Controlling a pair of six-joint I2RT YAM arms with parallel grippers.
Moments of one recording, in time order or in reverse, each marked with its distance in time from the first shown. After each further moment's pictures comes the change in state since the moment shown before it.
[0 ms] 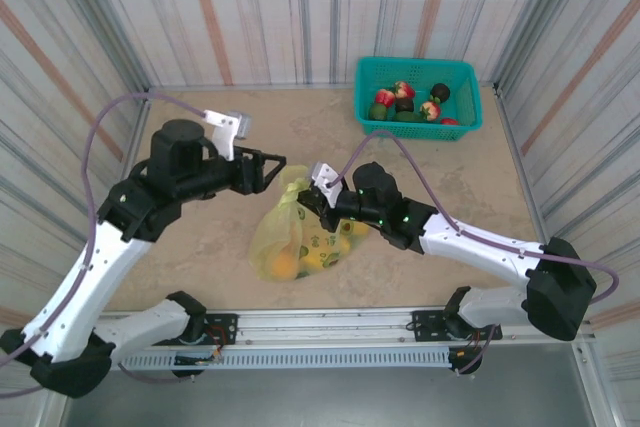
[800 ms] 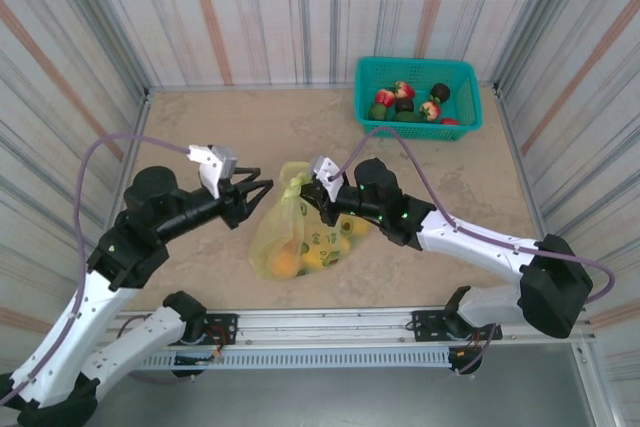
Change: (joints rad) left arm 0.016 -0.253 -0.410 0.328 -0.005 0.202; right arm -0.027 0.027 0.000 0.053 -0.014 0.024
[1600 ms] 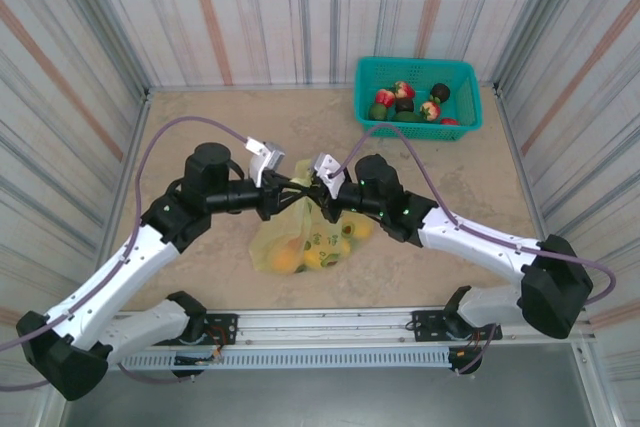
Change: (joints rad) left arm -0.032 0.166 0.005 0.100 0.340 -0.076; right arm -0.027 0.012 0.028 -0.030 0.008 -0.023
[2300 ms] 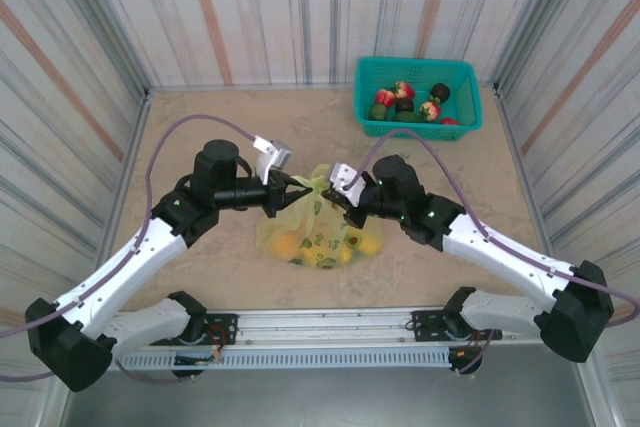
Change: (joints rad) left arm 0.000 0.068 -0.014 0.075 0.018 -0.009; right arm -0.041 -0.161 0.000 -0.341 0.018 -0.229
